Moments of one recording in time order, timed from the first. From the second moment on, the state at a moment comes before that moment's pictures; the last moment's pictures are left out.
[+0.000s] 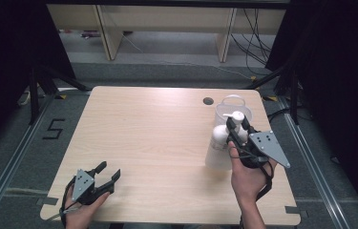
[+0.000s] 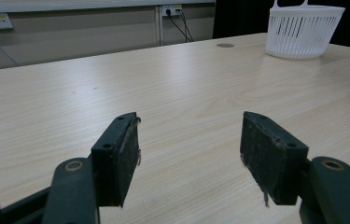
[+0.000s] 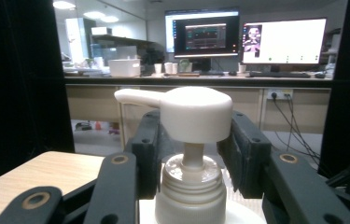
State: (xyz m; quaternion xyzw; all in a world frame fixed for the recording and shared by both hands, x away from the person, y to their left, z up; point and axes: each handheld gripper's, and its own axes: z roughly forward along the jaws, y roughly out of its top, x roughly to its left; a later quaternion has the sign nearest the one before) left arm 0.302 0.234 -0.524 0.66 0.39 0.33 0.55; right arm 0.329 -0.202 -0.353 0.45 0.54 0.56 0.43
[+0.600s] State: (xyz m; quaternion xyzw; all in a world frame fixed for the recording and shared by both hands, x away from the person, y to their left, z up) left arm 0.302 0.234 -0.524 0.66 0.39 0.33 0.55; right arm 0.339 -0.221 -0.346 0.46 0.53 0.55 0.45
